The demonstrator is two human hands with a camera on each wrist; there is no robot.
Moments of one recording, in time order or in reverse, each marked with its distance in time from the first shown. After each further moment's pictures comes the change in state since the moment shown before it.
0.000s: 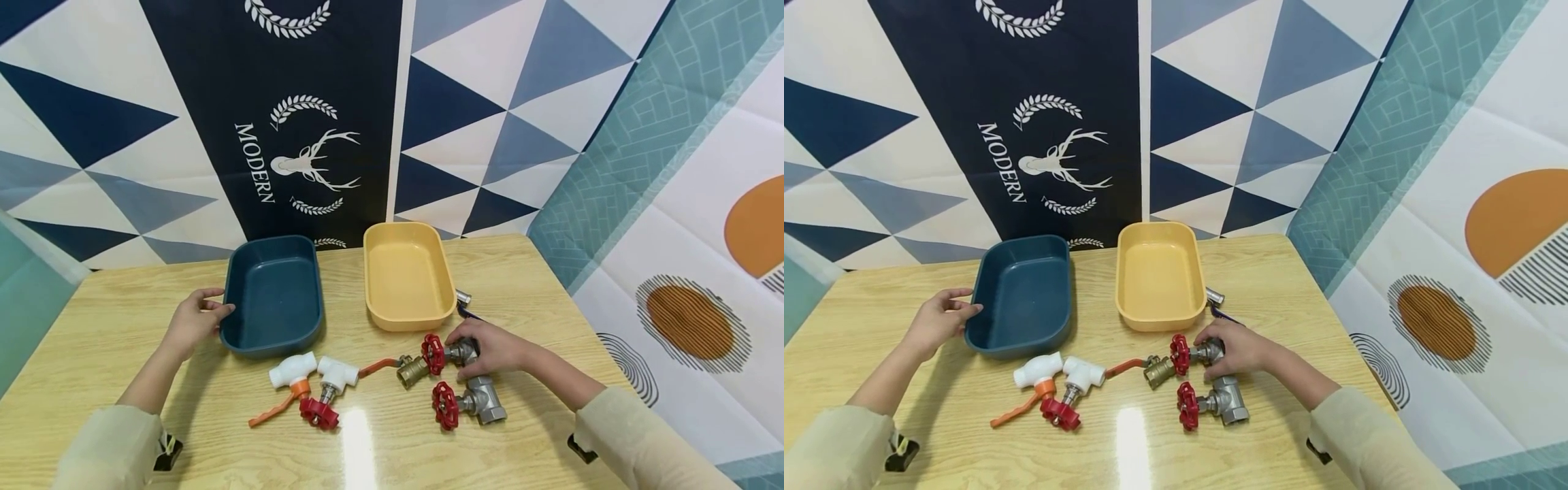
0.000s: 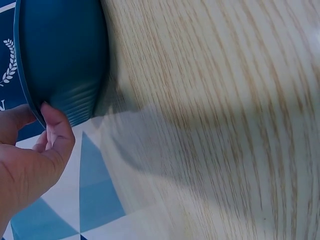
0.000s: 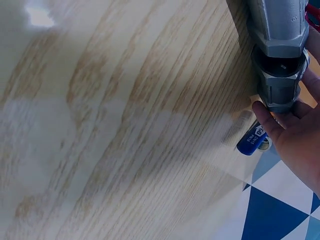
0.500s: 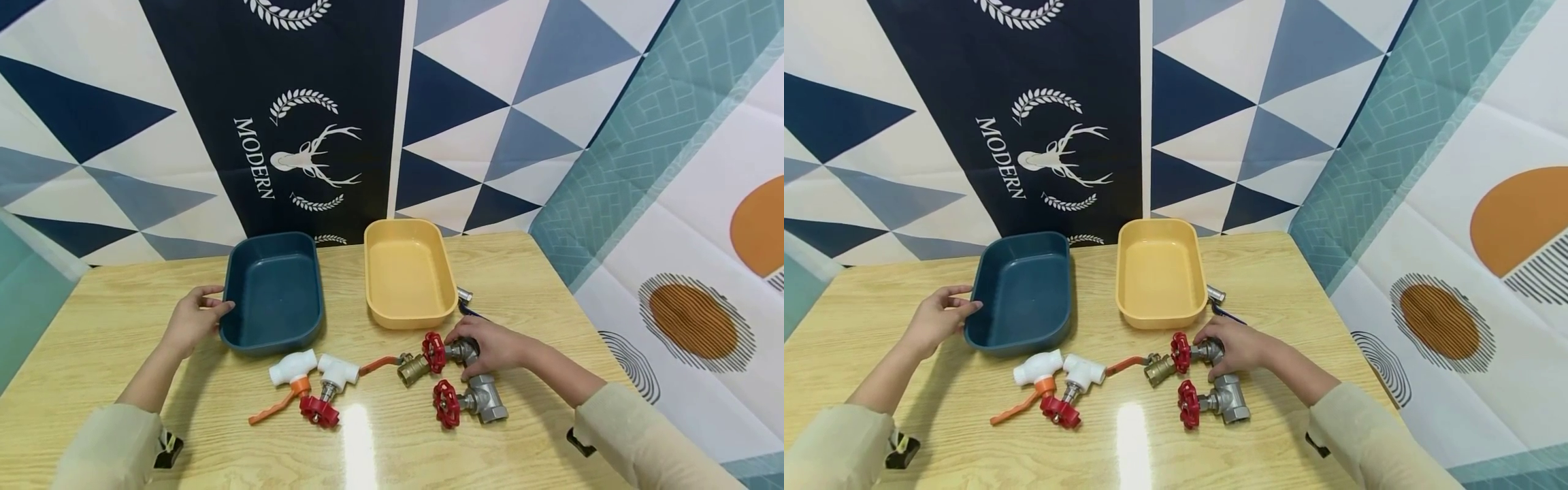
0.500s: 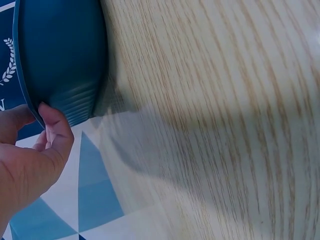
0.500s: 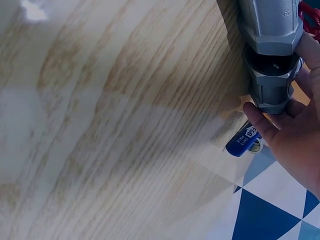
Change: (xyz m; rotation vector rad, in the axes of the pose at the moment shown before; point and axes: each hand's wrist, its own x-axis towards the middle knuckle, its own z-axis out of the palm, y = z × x) left_hand 0.001 -0.002 0.001 -0.019 0.007 0.003; right_hand 0.004 -0.005 -0.005 -0.078 -0.081 -0.035
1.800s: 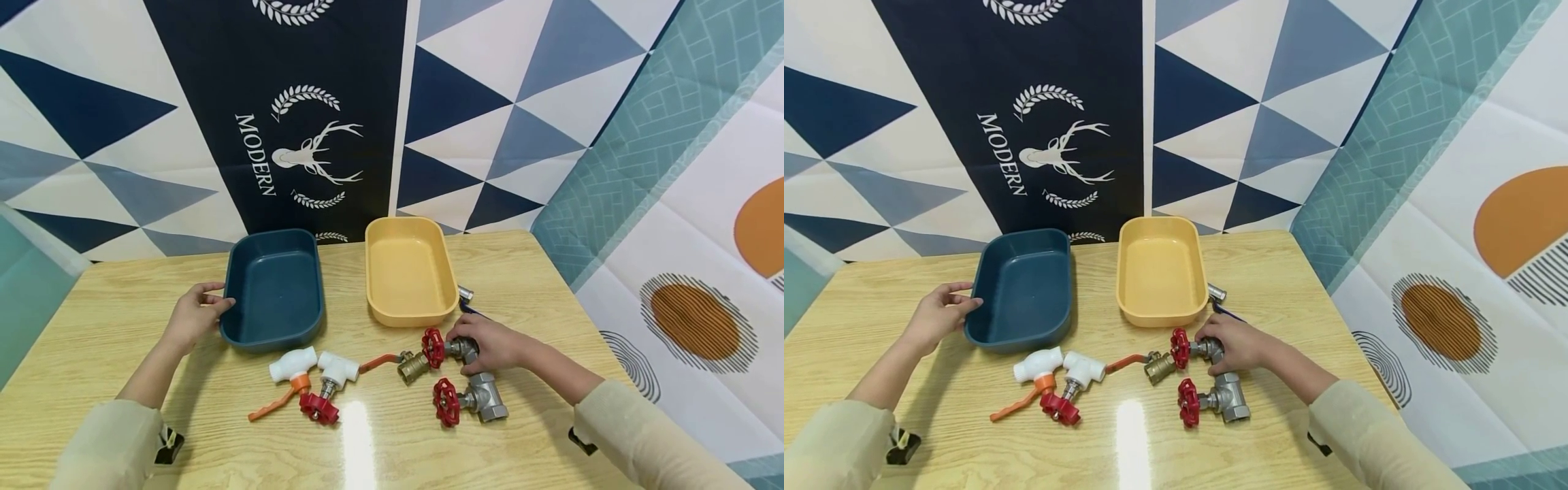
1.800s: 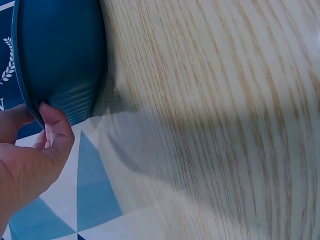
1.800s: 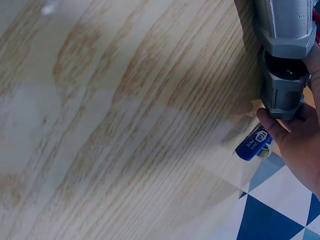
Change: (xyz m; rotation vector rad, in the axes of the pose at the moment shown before) left_hand 0.000 -0.001 0.001 -0.033 -0.007 -0.015; right_hand 0.003 0.003 0.004 -0.109 0.031 -0.038
